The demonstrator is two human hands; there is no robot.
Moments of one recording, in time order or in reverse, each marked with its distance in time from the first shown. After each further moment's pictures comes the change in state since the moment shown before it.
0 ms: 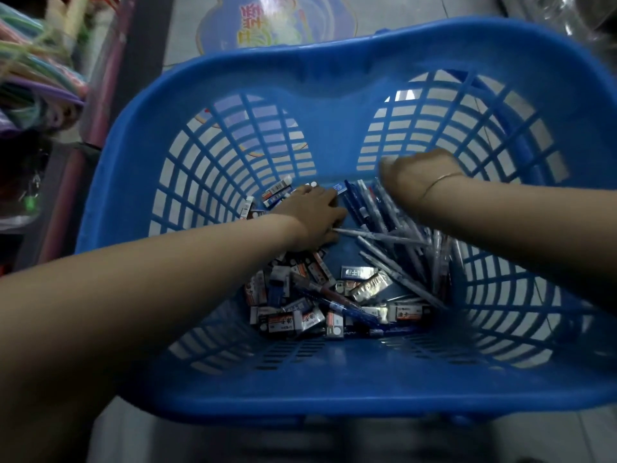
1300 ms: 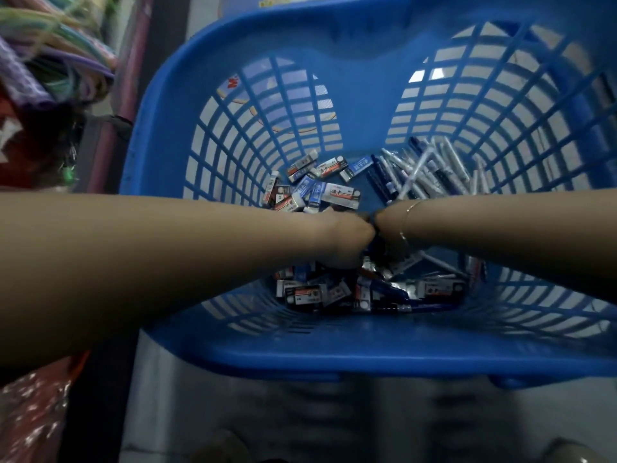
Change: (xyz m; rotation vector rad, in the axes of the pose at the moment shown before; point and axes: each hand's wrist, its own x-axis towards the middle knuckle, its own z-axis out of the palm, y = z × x) left_hand -0.039 0.049 -0.009 -0.006 -0.313 0.099; right_hand 0.000 -0.073 0.033 -0.111 -0.407 -0.378
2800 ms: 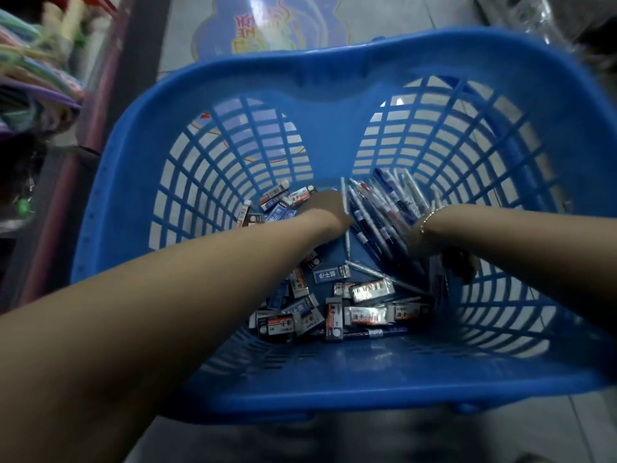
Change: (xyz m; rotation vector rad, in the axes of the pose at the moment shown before) left_hand 0.052 -0.023 -0.026 -0.670 0.301 -0.520; right_hand -0.047 0.054 0.012 0.603 -0.291 0.501
